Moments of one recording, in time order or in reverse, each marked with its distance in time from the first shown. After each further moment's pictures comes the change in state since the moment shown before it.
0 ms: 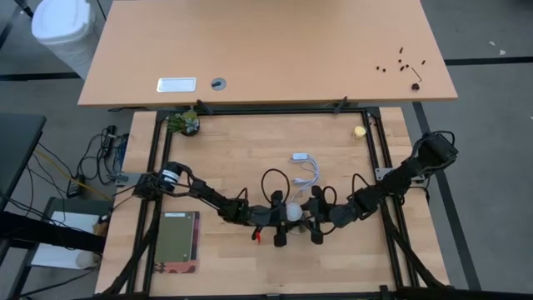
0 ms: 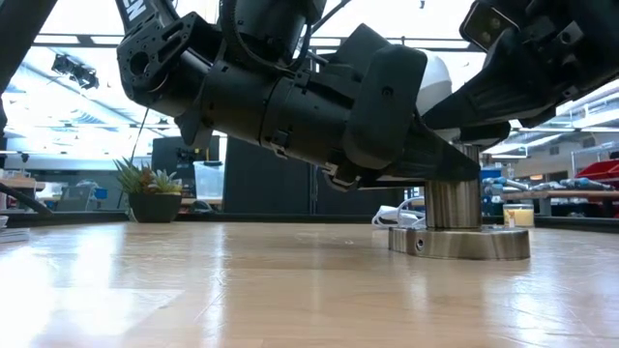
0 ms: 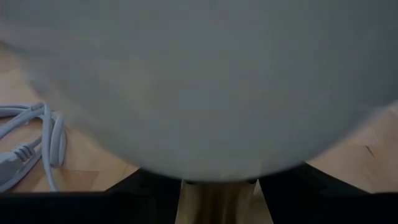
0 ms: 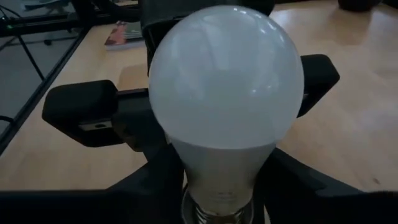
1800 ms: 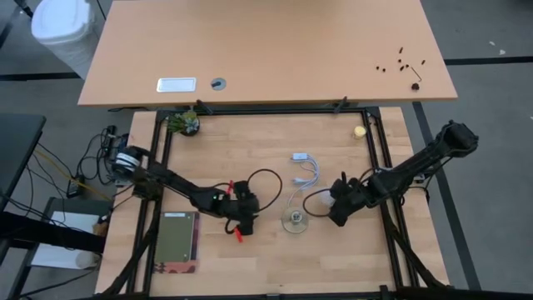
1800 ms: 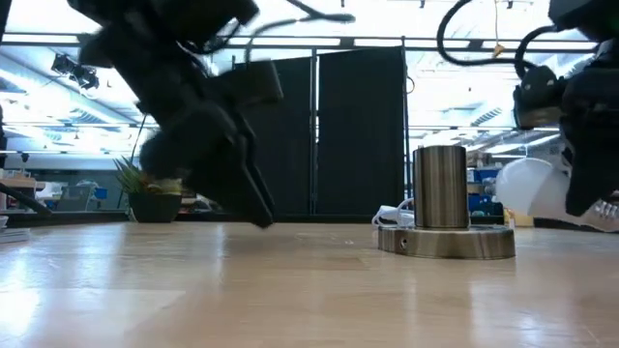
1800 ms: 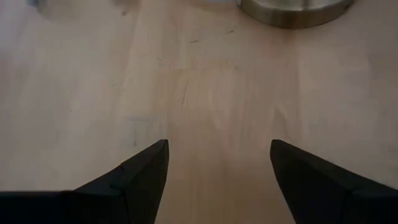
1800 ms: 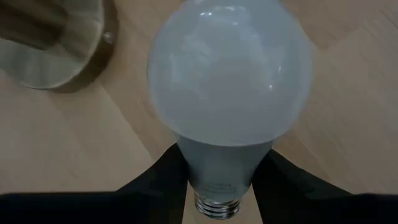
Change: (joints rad) left arm -0.024 -0.426 -0.215 -0.862 -0.080 -0.101; right arm -0.061 -0.359 0.001 -1.096 -0.318 0.752
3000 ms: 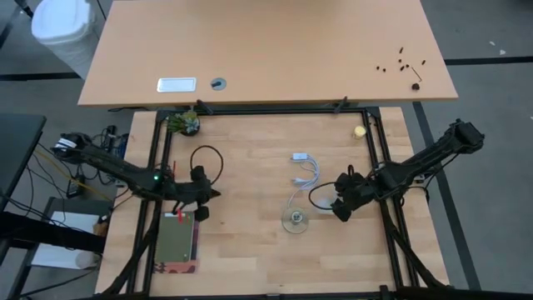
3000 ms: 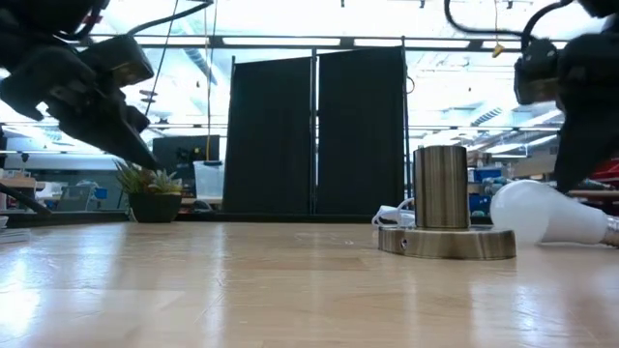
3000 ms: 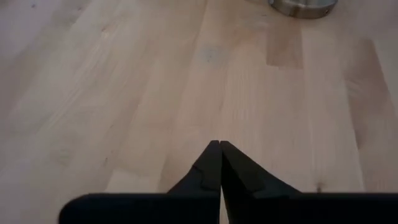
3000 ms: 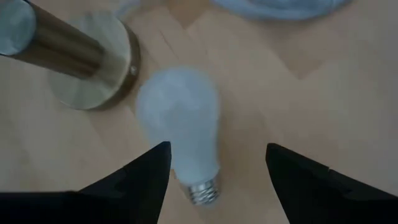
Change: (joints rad) left arm -0.024 -0.840 -0.548 -0.099 0.013 -0.133; right arm -0.019 -0.150 0.021 -0.092 0.021 -0.018
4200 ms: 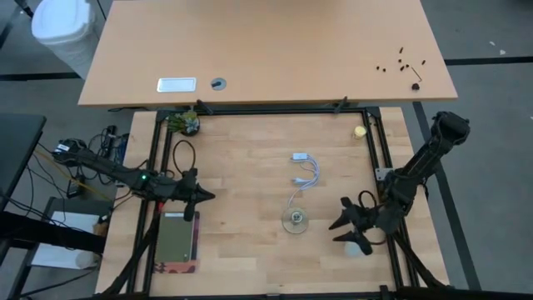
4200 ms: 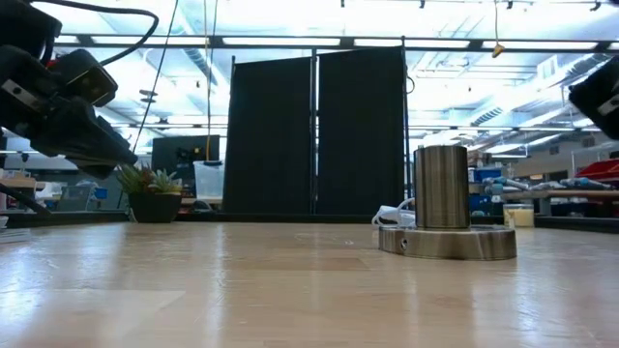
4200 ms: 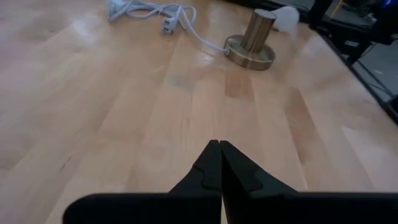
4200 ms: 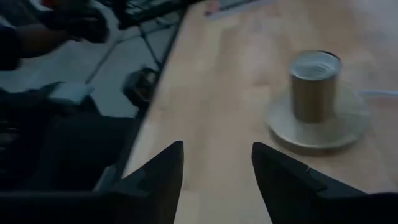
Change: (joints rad) left arm 0.000 -0.443 -0.343 0.256 0.100 -0.015; right arm 0.442 0.007 -0.228 0.873 0.270 -0.415
